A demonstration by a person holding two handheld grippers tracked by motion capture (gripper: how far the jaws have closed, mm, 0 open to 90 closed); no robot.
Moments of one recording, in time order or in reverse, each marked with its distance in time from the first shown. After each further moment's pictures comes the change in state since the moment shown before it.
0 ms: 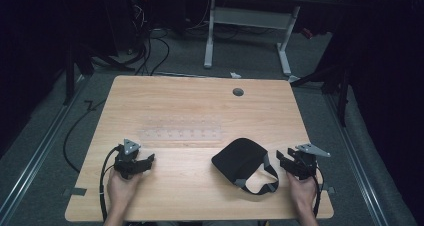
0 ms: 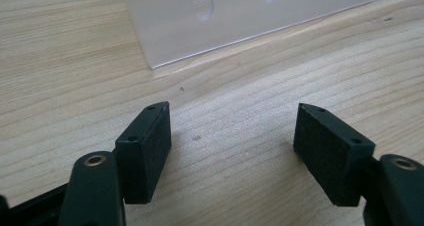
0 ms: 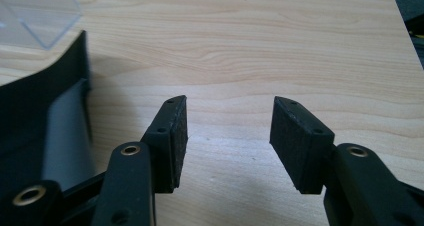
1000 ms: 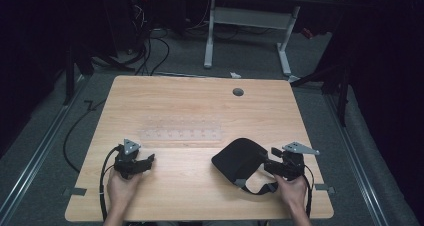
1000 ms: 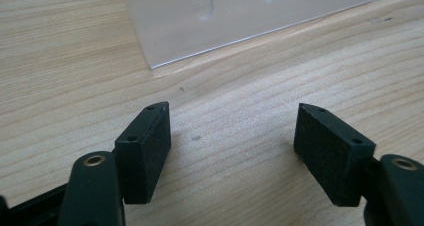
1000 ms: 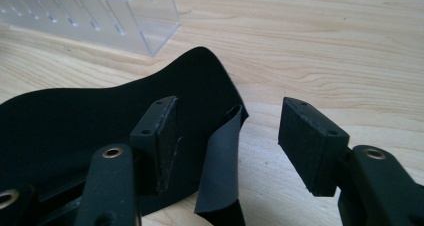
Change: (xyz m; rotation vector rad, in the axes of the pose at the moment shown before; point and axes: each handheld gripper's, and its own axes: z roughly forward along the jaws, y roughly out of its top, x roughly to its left) left arm 0.000 0.000 0.000 0.000 -0.001 0.000; right arm 0.040 0.013 0.000 0.005 0.206 -0.064
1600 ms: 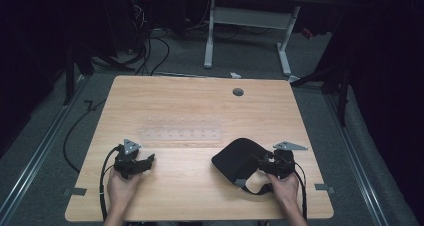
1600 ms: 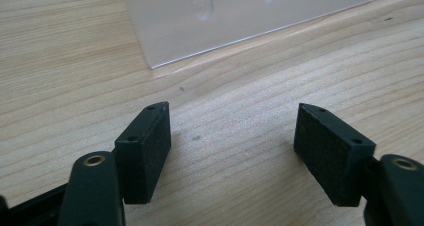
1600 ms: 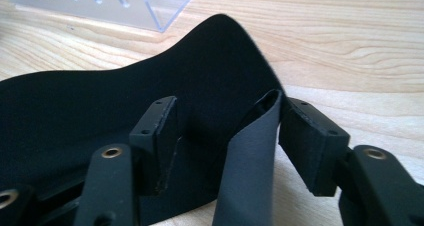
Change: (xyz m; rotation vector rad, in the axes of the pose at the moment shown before) left arm 0.000 0.000 0.000 -0.001 0.000 -0.001; right arm -0.001 -0.007 0.030 0.075 0.079 0.027
